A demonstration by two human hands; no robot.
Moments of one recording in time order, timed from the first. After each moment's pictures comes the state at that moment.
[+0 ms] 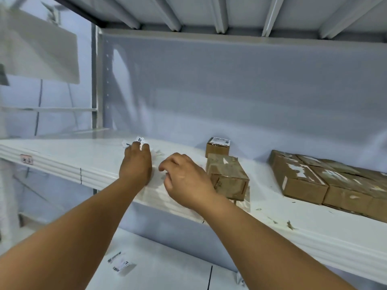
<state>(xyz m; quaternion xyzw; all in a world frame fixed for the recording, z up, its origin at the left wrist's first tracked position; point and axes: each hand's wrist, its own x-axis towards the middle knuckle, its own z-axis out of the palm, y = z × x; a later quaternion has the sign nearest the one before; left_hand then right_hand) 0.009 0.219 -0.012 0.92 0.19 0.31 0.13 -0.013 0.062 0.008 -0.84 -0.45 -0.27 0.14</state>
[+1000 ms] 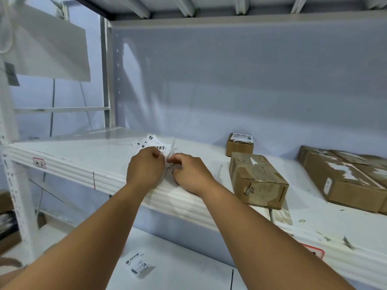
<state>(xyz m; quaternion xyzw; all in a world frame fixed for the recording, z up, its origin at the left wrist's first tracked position) 0.013 0.239 -0.012 0.82 0.22 0.36 0.39 0.050 0.120 -0.005 -0.87 -0.35 -0.06 0.34</state>
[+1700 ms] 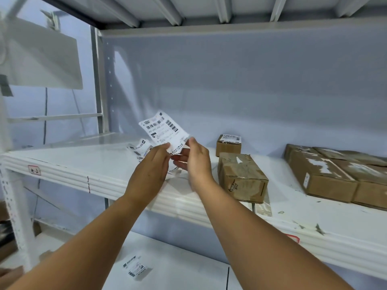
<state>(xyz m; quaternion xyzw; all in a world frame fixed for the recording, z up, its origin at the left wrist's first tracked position) -0.003 0.215 -0.022 0.83 -0.06 0.53 0.15 0.034 0.110 0.018 -0.63 -0.18 -0.01 0.76</state>
